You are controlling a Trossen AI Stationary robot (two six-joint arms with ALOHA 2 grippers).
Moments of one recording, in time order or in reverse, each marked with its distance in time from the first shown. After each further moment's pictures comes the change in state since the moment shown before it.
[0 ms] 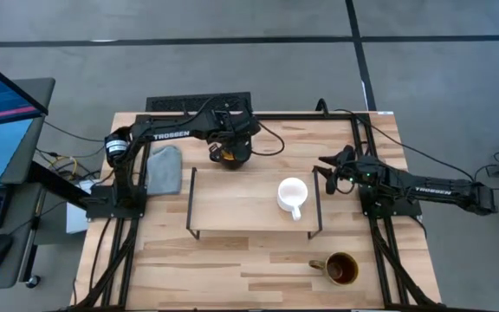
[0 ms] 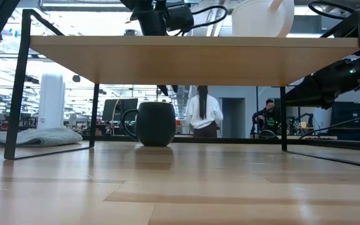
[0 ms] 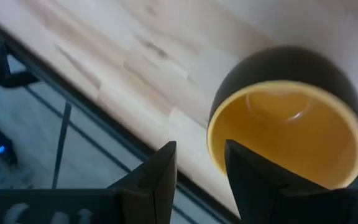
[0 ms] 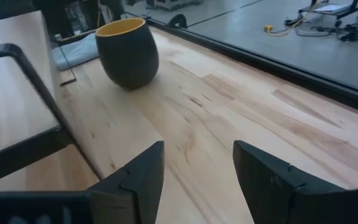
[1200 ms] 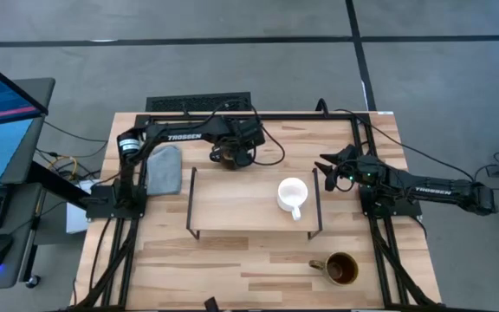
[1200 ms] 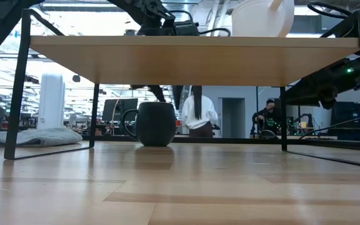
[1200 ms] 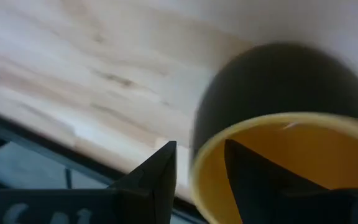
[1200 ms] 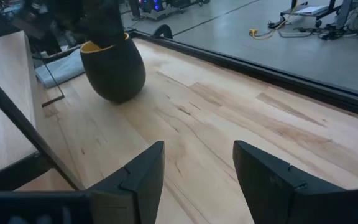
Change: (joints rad) left arm 0.007 0.115 0.000 0.029 0.002 0.223; right arm 0.000 -0.002 0.000 0.023 0.060 0.052
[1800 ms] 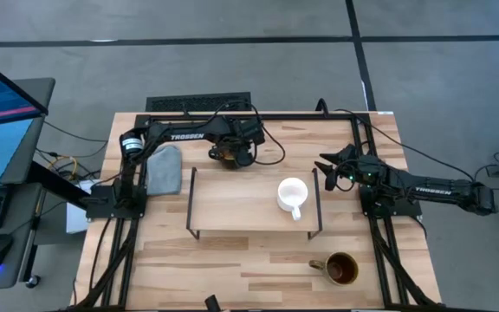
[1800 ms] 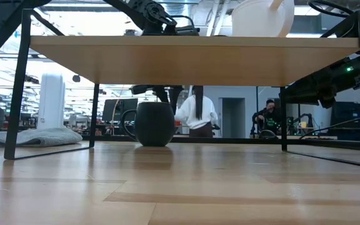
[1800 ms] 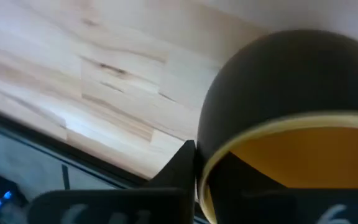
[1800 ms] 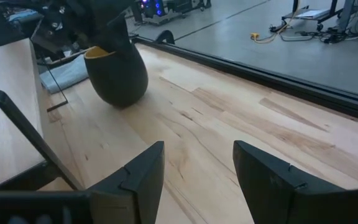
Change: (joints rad) left arm 0.012 0.023 0.001 0.007 -0.035 0.010; right arm 0.000 0.000 0.000 0.021 -0.003 0.001
